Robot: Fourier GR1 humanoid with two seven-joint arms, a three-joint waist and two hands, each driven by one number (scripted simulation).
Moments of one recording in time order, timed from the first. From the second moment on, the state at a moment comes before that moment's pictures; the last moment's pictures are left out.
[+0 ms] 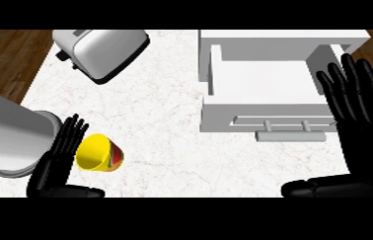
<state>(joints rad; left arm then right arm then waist) 0.10 0.12 0.20 -1.36 0.09 -0.38 -0.43 -0.08 -0.09 -0.04 -2.11 -0.15 0.11 0.18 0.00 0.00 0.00</state>
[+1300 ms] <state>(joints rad) -0.15 0.23 0.27 -0.81 0.02 -0.37 -0.77 -0.10 -0.09 -0.05 -2.10 -0.16 0.12 0.18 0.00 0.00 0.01</state>
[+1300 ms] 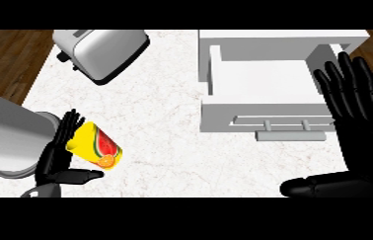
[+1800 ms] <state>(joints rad) -0.22 0.23 0.28 -0.67 0.05 -0.38 -0.81 -0.12 -0.09 -0.04 -2.09 -0.16 0.12 0.19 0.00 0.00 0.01</state>
